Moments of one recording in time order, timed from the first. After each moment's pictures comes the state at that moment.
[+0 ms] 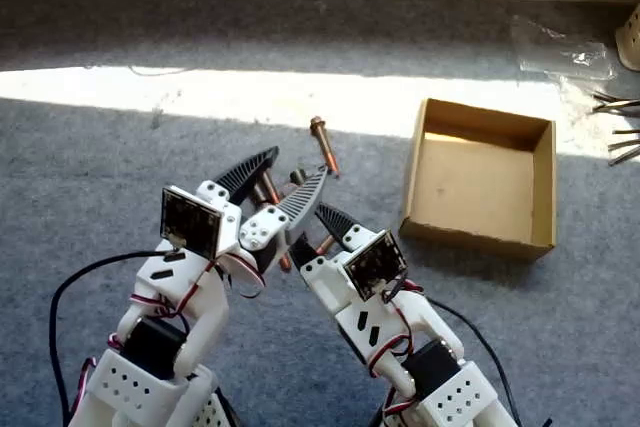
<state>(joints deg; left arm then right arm) 20.9 -86.0 79.0 20.0 8.3 -40.7 -94.0 96.0 11.9 8.0</state>
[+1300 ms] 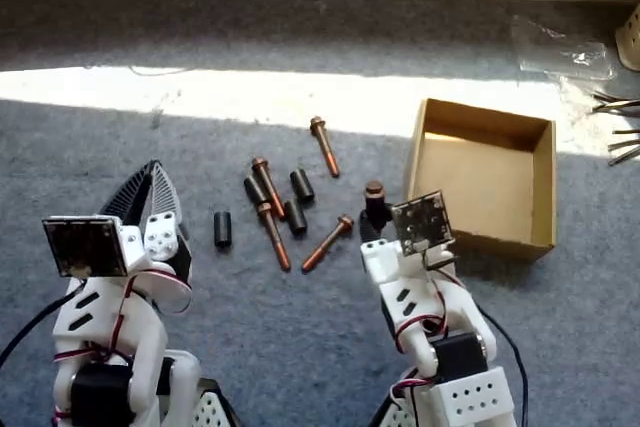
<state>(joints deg) -3.8 -103.0 69.3 52.1 8.3 -19.6 -93.9 88.7 36.4 8.0</state>
